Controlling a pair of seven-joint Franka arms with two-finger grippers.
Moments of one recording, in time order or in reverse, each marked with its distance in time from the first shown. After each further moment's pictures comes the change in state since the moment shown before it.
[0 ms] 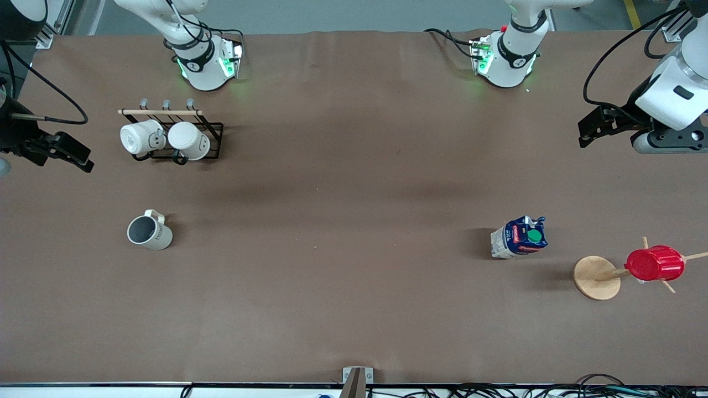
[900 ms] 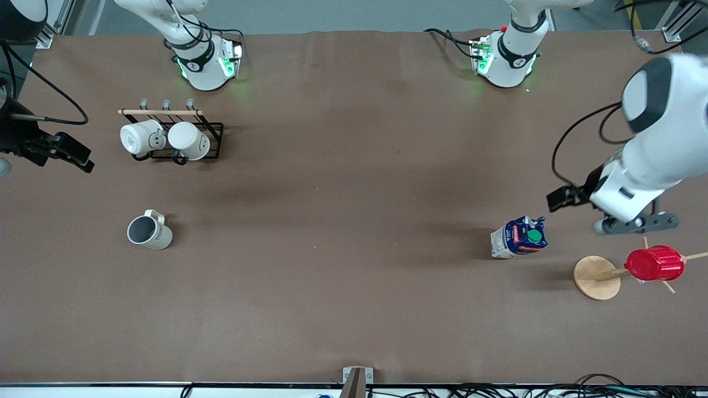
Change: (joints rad) left arm -0.002 0.276 0.000 -0.060 0.003 0.331 -0.118; right arm 0.000 0.006 0.000 -0.004 0.000 0.020 0.000
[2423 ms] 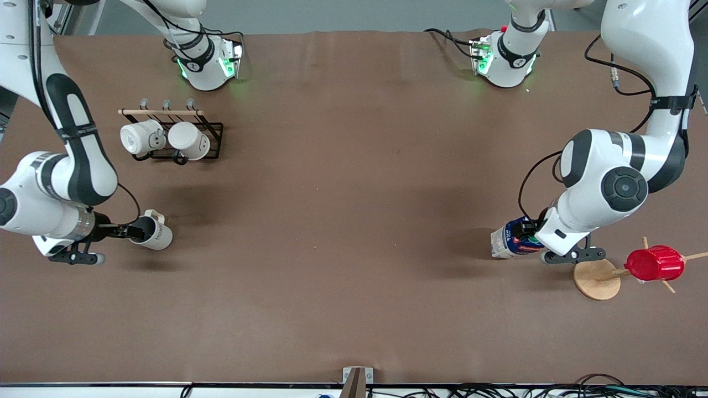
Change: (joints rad) left arm -0.023 0.168 -0.003 -0.093 0.076 0.210 -0.032; right arm -0.187 0.540 -0.002 -0.211 0.000 0.577 -0.256
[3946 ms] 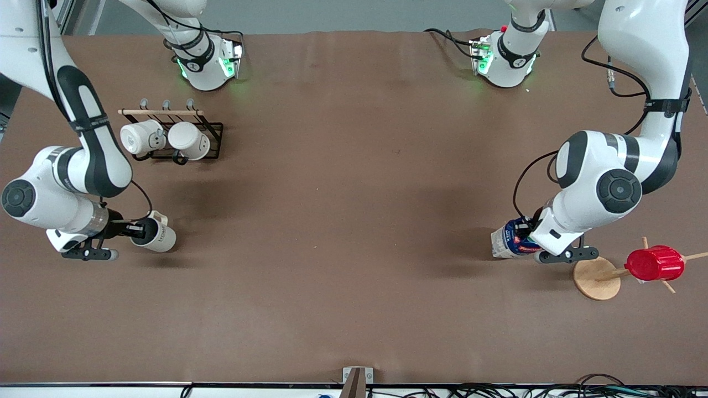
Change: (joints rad) left arm -0.005 0.003 -0.006 -0.005 -0.025 -0.001 -0.007; right arm 0.048 -0.083 0.030 -0.038 0.001 -0.022 0.069
